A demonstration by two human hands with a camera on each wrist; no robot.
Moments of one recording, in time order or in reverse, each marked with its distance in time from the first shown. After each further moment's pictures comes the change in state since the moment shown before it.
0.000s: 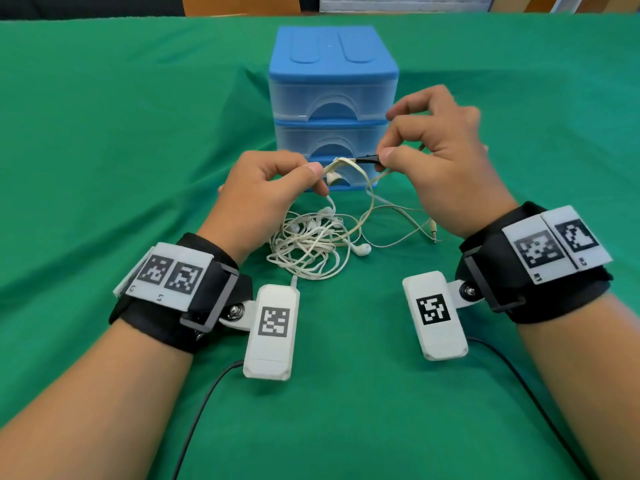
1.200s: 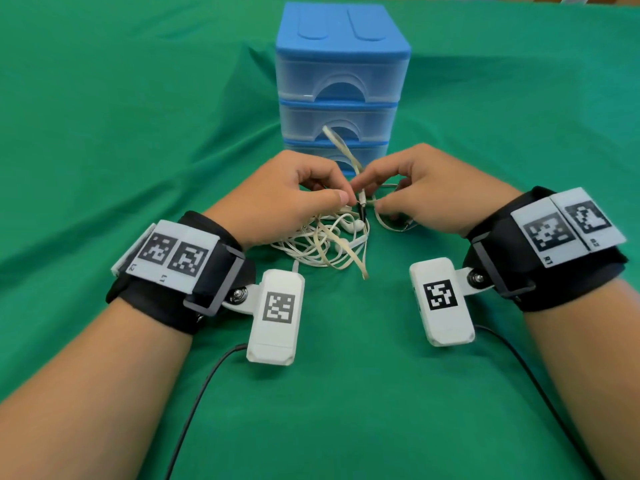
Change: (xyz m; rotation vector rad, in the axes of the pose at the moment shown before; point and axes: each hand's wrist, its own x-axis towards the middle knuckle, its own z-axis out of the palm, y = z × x) left_hand -0.004 0.006 0.005 0.097 -0.347 -0.027; right_hand -0.001 0.016 0.005 -0.023 -0.555 0.113
